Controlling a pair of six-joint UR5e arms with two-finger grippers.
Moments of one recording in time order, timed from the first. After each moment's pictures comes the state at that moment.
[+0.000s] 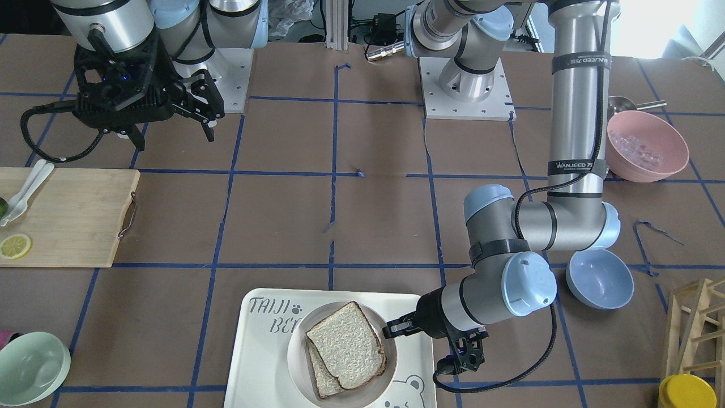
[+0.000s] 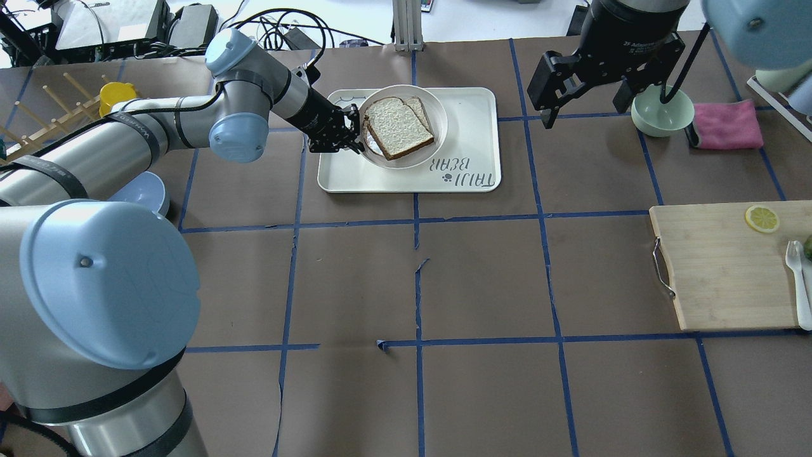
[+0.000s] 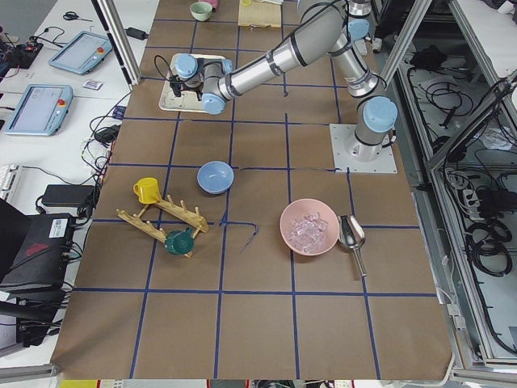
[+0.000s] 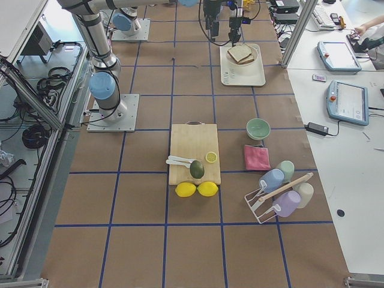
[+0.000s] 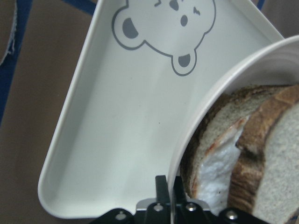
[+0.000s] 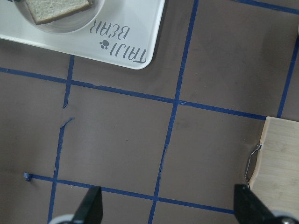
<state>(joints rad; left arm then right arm) -1.57 -2.26 -1.47 -0.95 1.06 -0.33 1.62 -1.52 1.44 -1.51 -1.56 -0.14</state>
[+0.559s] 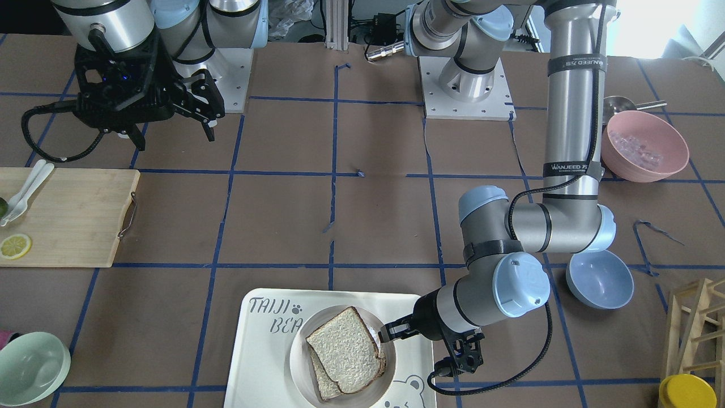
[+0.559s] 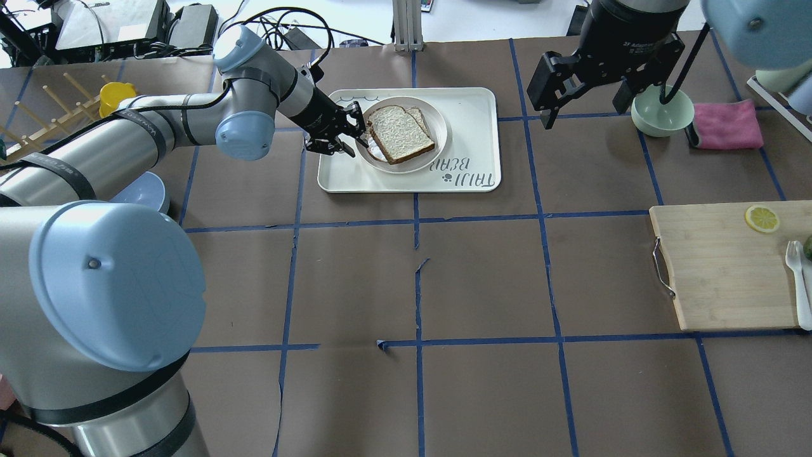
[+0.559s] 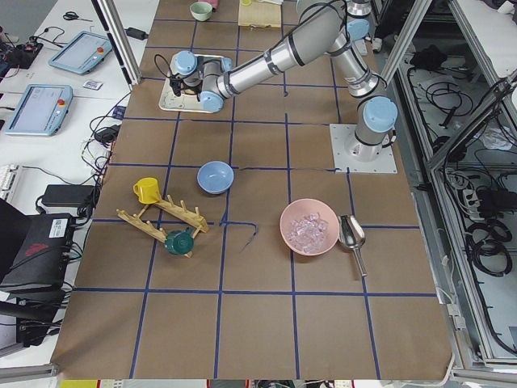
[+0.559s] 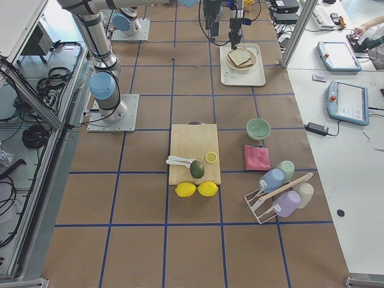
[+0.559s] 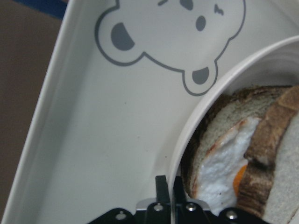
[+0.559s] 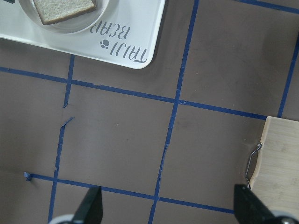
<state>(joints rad) -1.58 -2.25 -1.46 -0.95 1.10 -0.34 1.62 -1.52 1.44 -1.51 -1.56 -0.14</state>
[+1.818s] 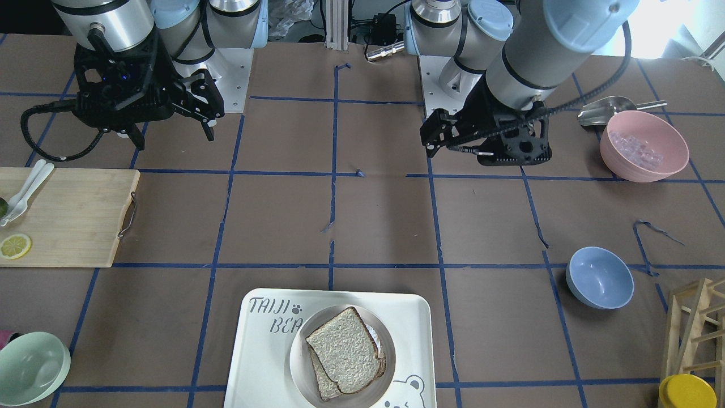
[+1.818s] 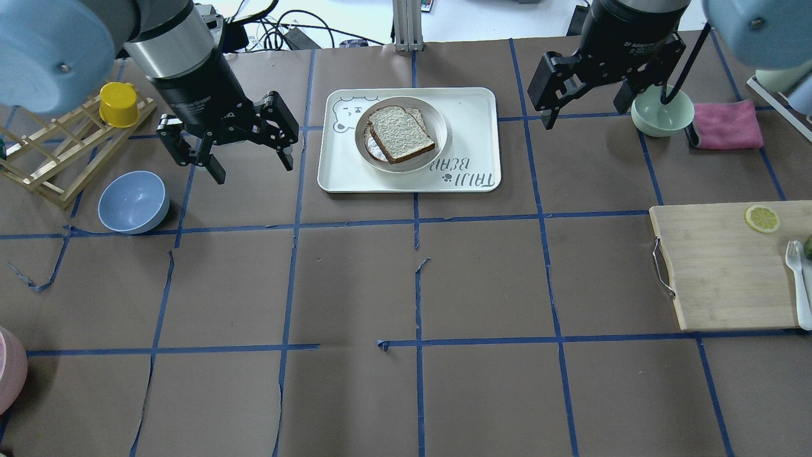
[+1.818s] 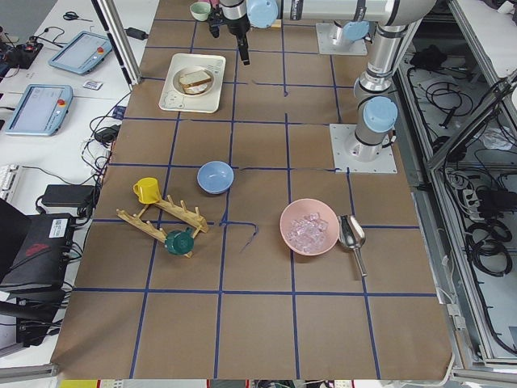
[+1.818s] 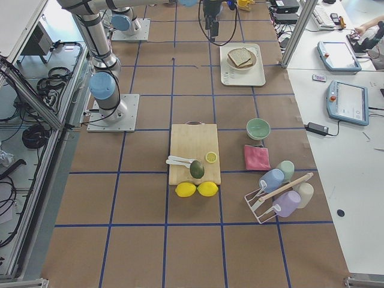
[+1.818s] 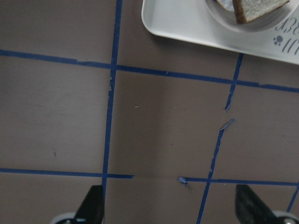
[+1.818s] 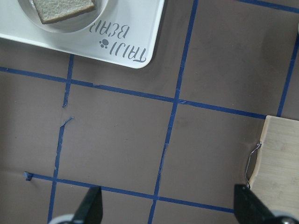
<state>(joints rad) -1.60 -1.63 -1.49 -1.76 1.49 -0.10 1.62 -1.52 1.44 -1.51 -1.56 -0.14</state>
